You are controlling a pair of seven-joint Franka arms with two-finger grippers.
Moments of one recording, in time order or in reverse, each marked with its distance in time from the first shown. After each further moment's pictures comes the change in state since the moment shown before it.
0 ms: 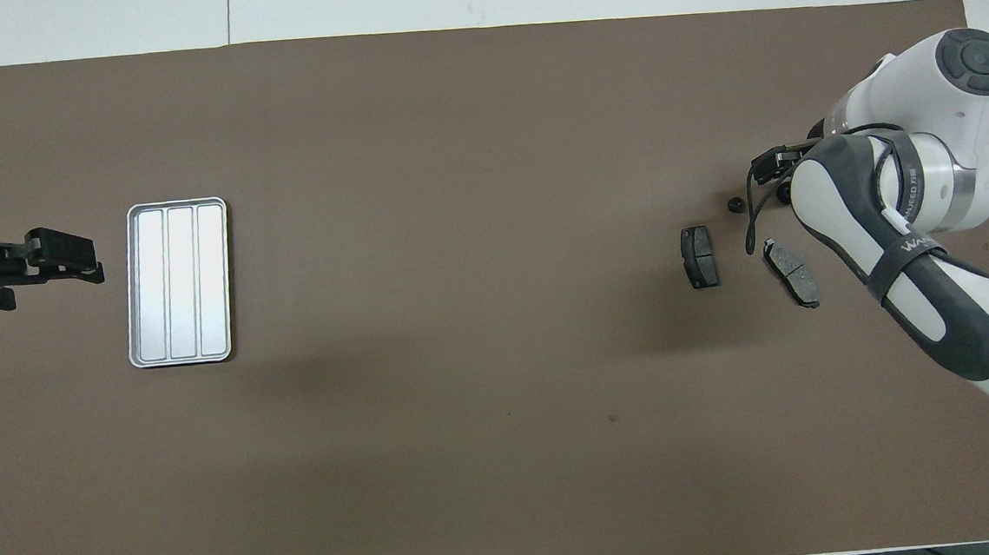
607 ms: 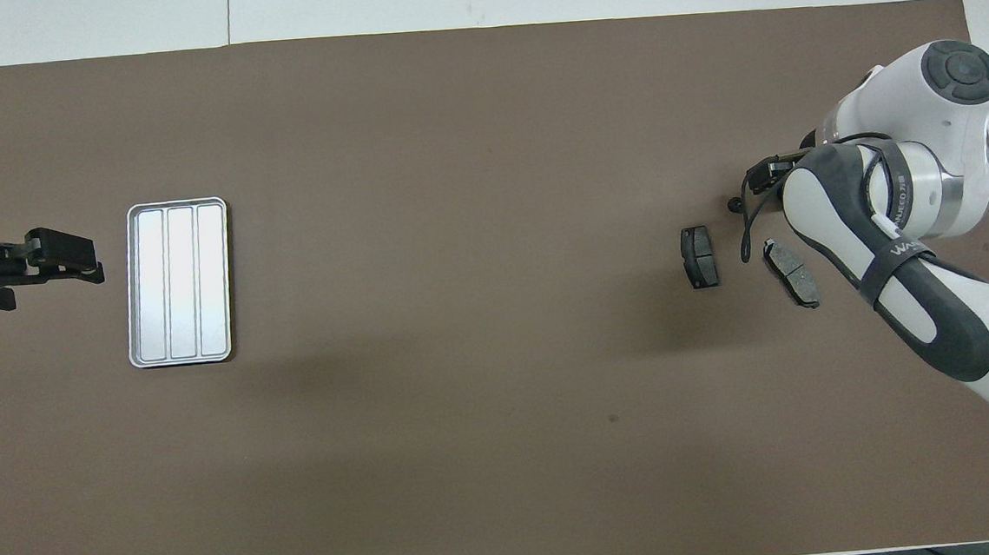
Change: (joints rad) left arm 0.000 0.000 0.000 0.000 0.000 0.000 0.000; right arm 0.002 0.003 0.000 -0.022 0.000 0.005 0.000
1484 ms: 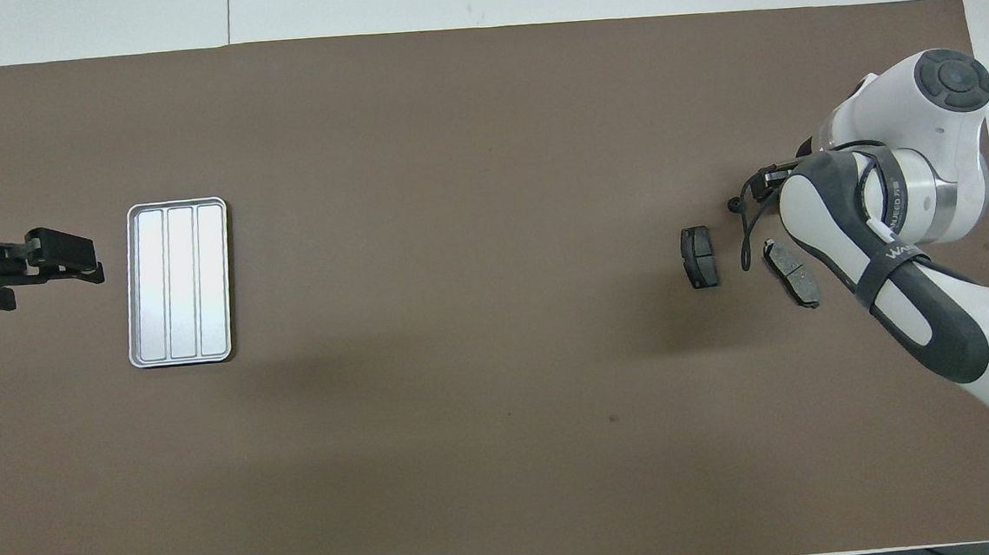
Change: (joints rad) left arm 0.000 0.000 0.000 0.000 0.000 0.000 0.000; right arm 0.000 0.000 0.000 -0.024 0.000 0.013 -0.032
